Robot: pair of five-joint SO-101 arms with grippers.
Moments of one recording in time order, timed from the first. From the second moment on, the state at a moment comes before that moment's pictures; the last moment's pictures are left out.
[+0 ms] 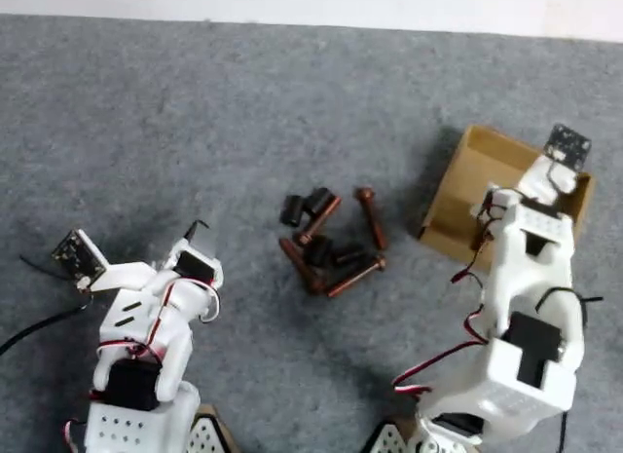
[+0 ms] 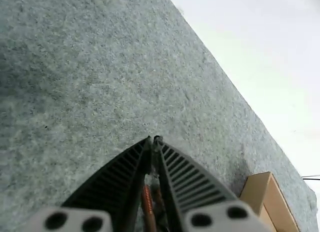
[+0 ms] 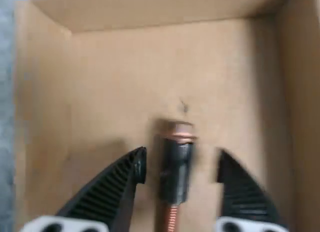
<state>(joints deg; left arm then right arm) 2.2 -101.8 88.7 43.5 57.8 15.6 4.4 28.0 30.8 -6.7</state>
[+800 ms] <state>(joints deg) 0.3 -101.8 88.7 43.5 57.8 -28.8 -36.1 54.1 39.7 5.6</state>
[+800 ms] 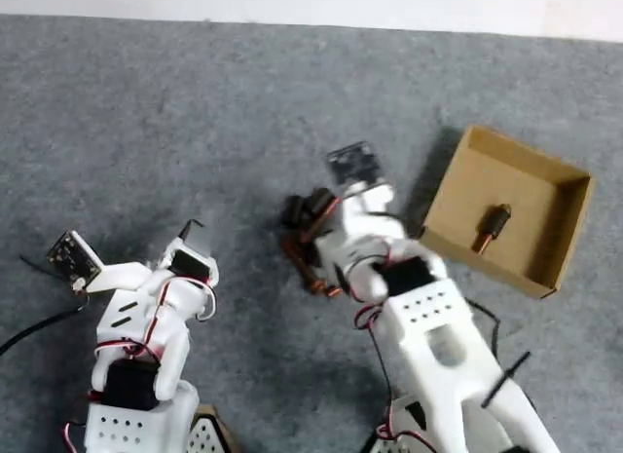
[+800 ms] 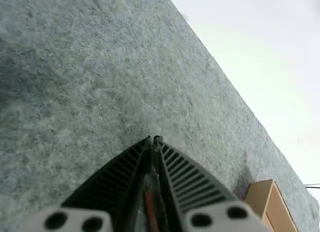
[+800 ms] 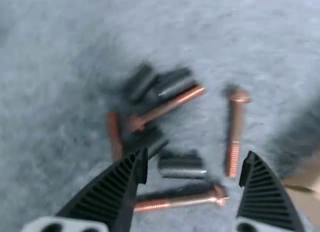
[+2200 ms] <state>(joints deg) 0.0 -101.8 88.7 43.5 57.8 -25.6 1.1 44.5 35.3 35.6</state>
